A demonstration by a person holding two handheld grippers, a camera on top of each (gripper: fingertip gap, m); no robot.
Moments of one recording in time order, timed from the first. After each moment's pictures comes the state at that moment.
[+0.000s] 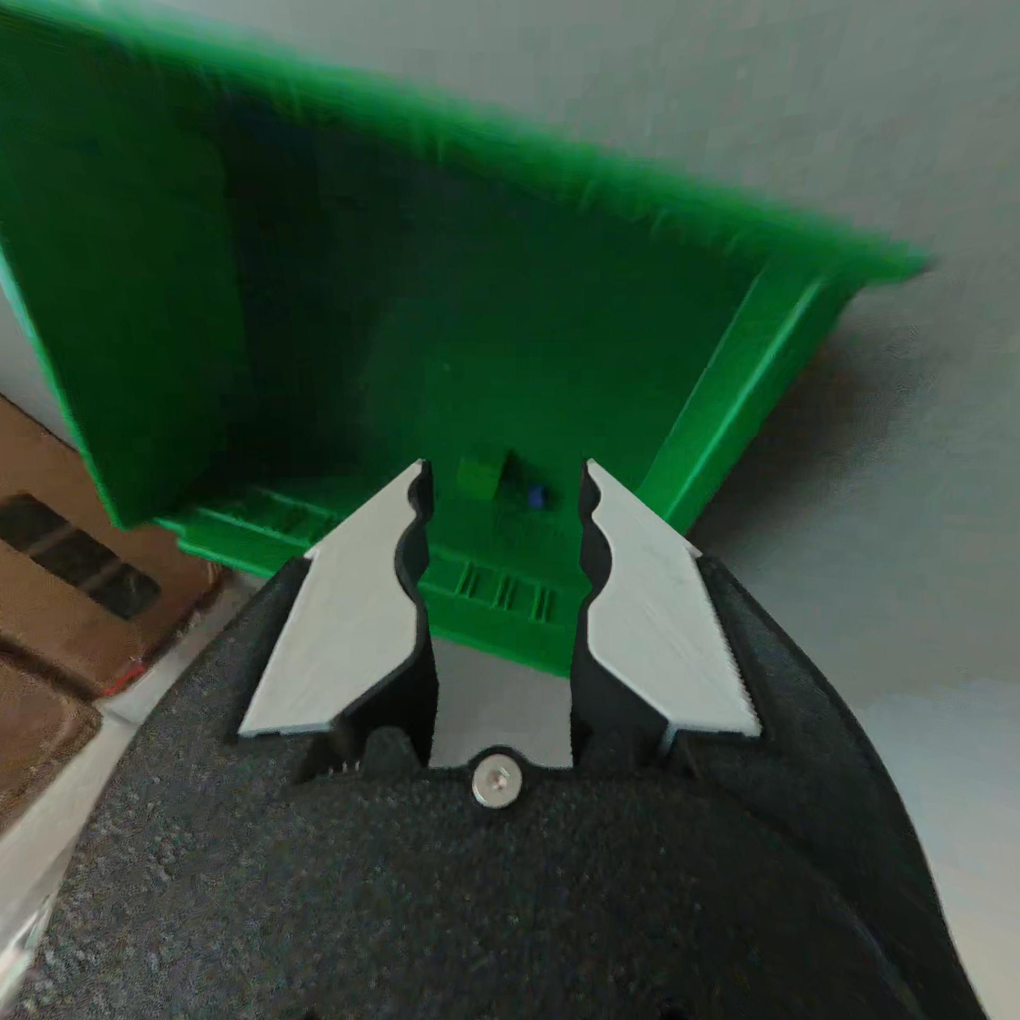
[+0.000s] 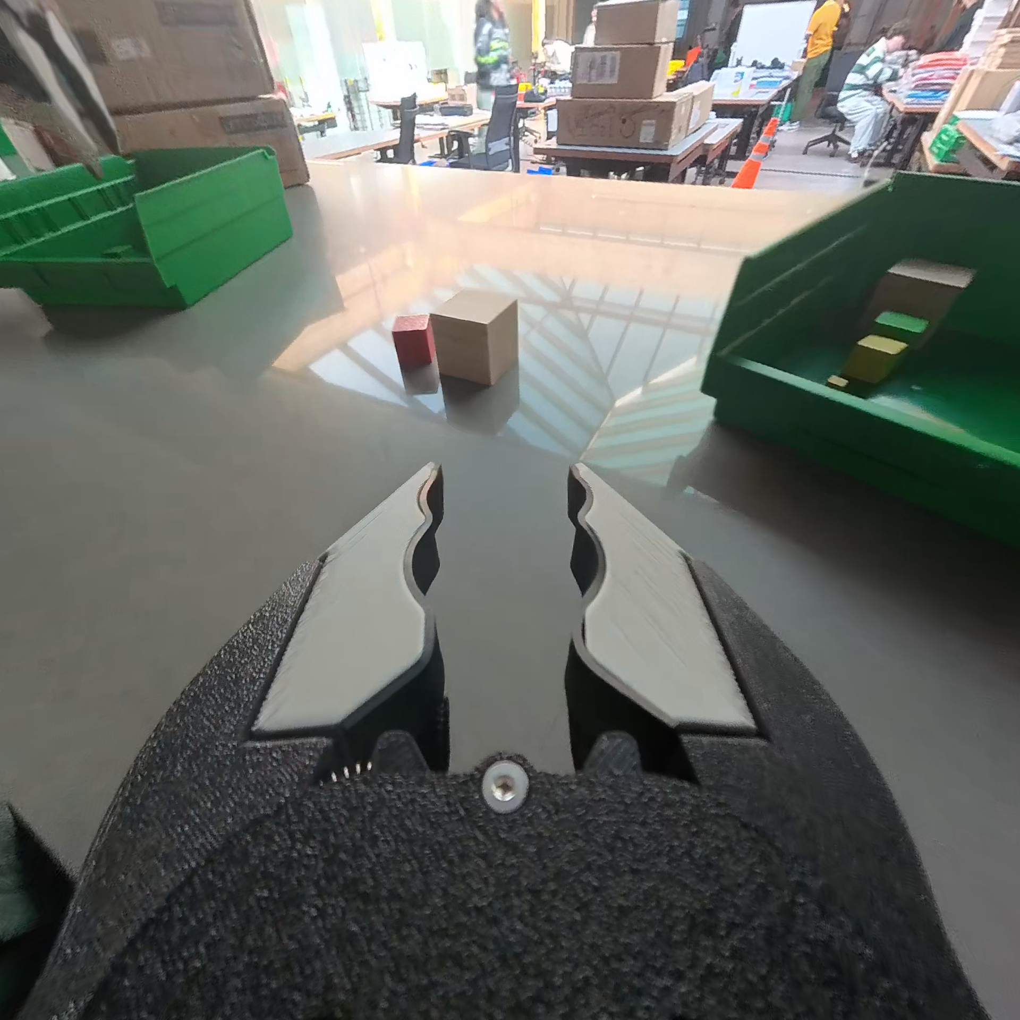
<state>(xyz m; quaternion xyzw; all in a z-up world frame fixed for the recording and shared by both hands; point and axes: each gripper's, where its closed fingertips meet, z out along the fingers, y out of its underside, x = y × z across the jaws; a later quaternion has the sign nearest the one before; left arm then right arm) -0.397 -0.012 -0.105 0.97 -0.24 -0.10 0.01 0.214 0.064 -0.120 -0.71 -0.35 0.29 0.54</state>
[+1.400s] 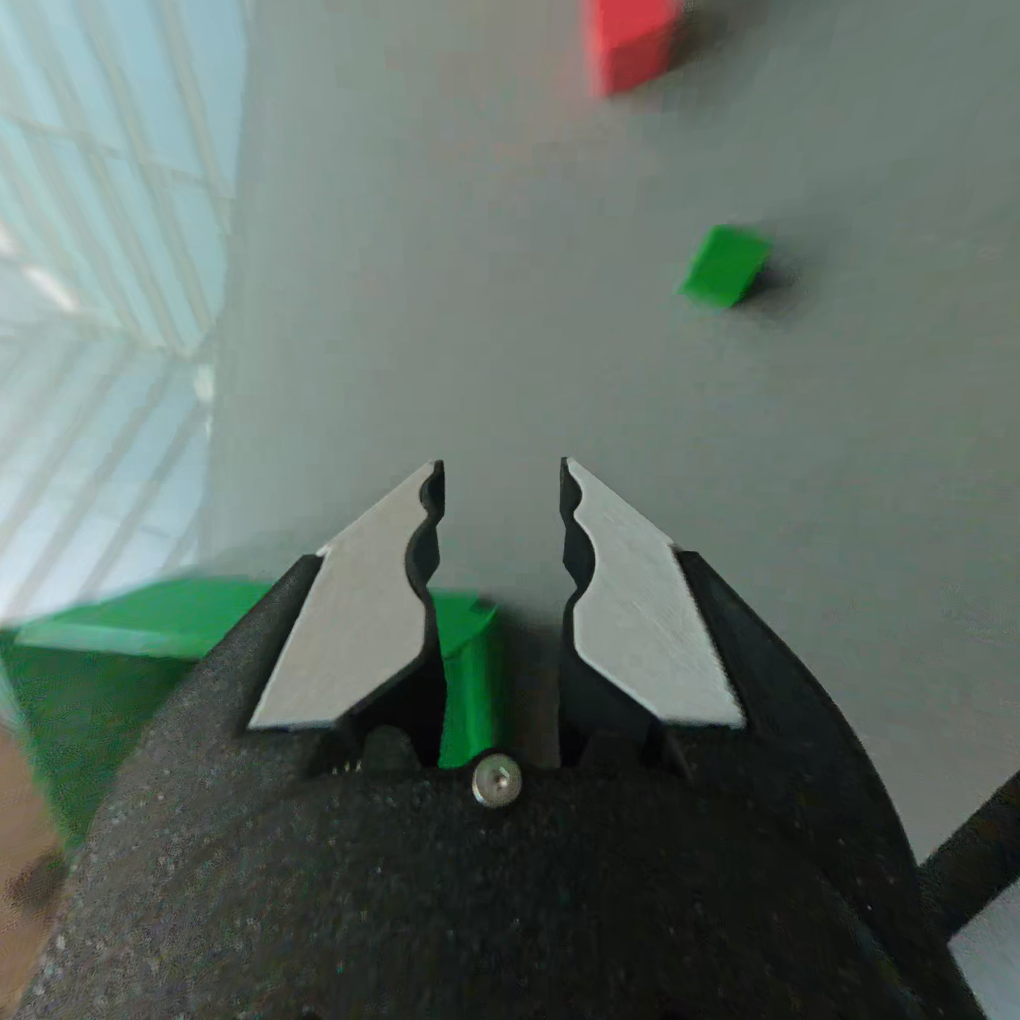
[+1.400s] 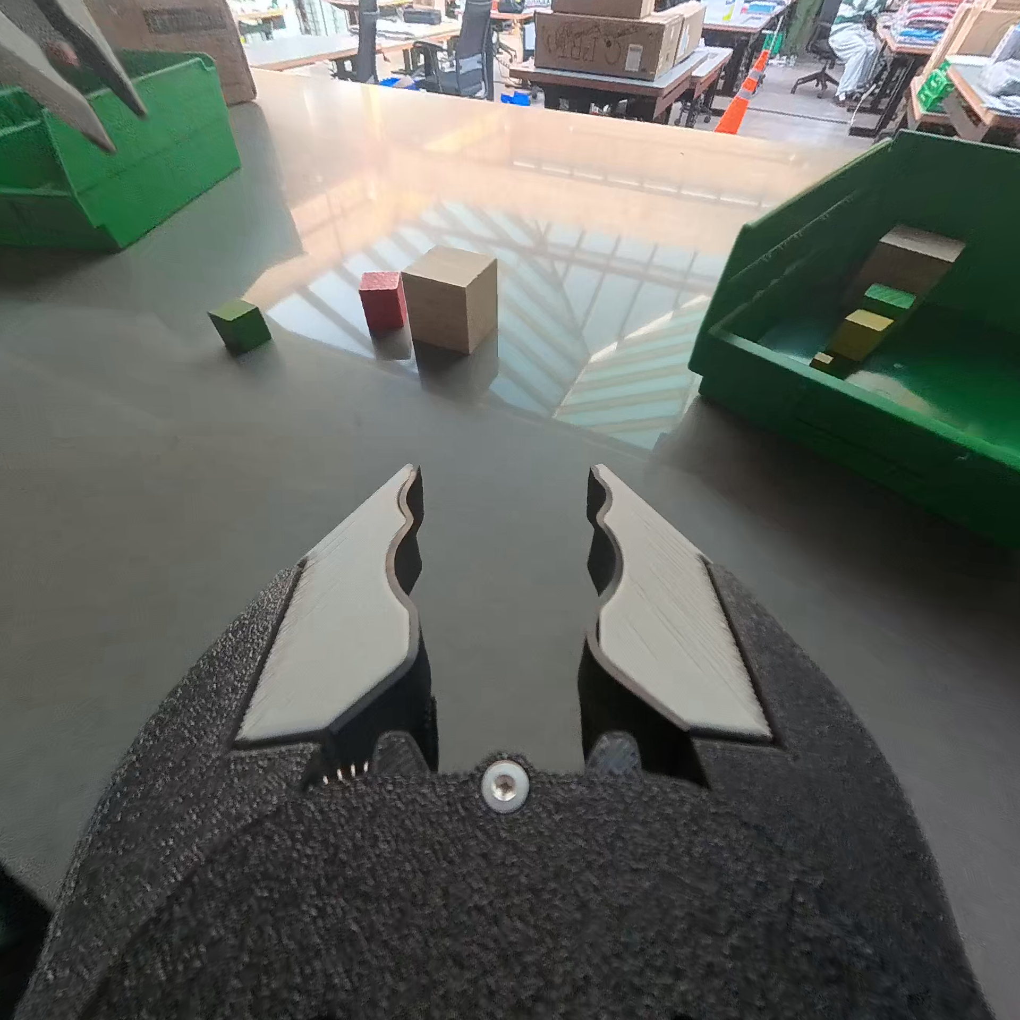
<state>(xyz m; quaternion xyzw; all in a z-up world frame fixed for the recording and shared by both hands) -0.180 0.039 -0.107 0.90 -0.39 -0.04 -0.18 0.212 0.072 -0.129 -0.73 -0.36 0.24 0.52</state>
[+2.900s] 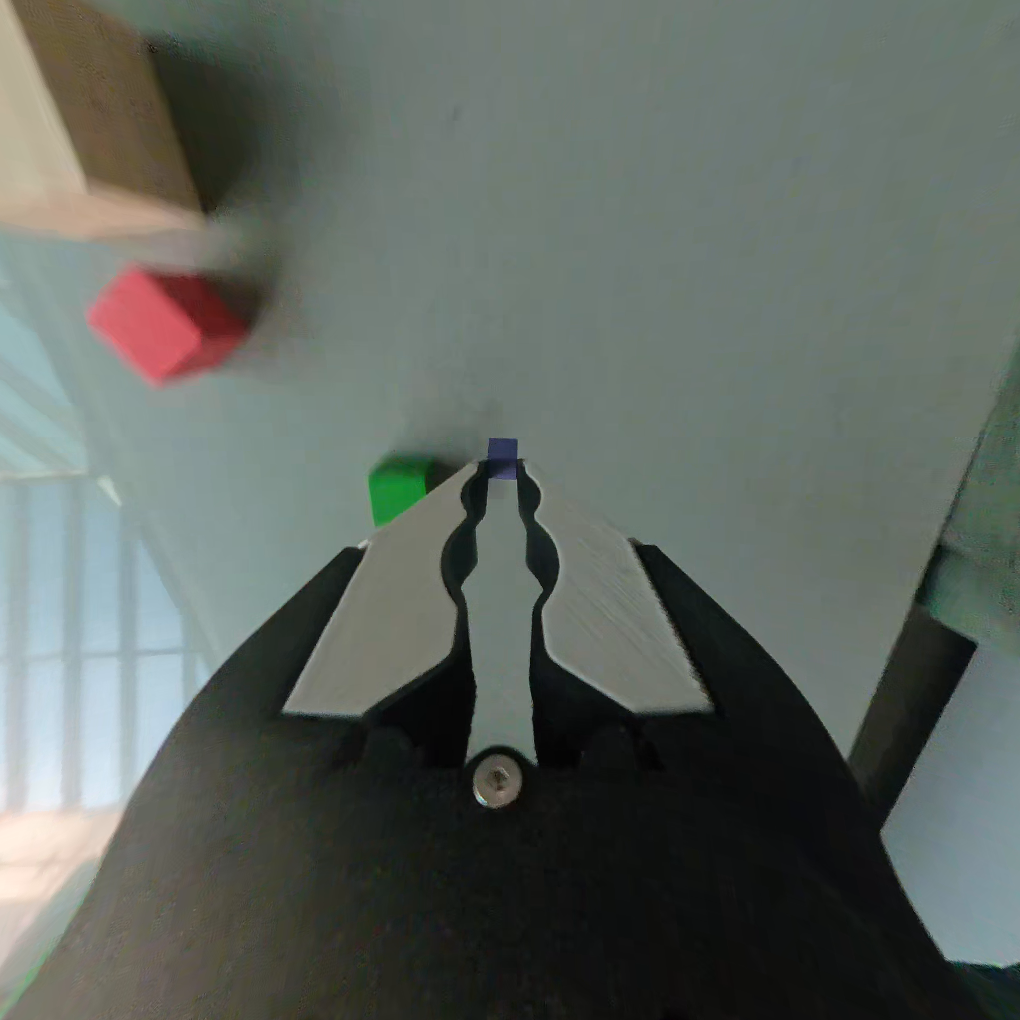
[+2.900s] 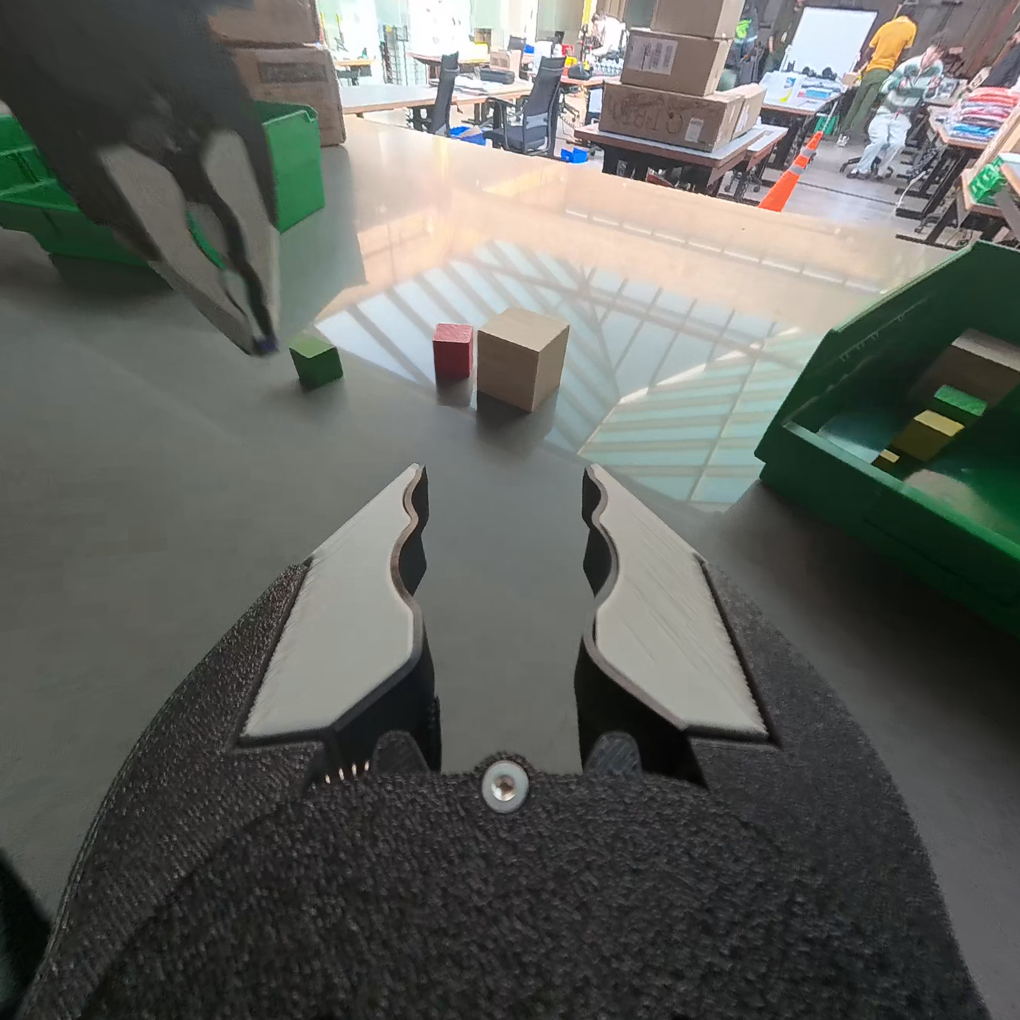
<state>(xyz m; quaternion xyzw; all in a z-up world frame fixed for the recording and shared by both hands) -0.019 0.002 -0.164 0.83 -0.56 0.04 -0.06 0.174 0.059 -0.110 -0.69 -0.40 0.27 0.54</state>
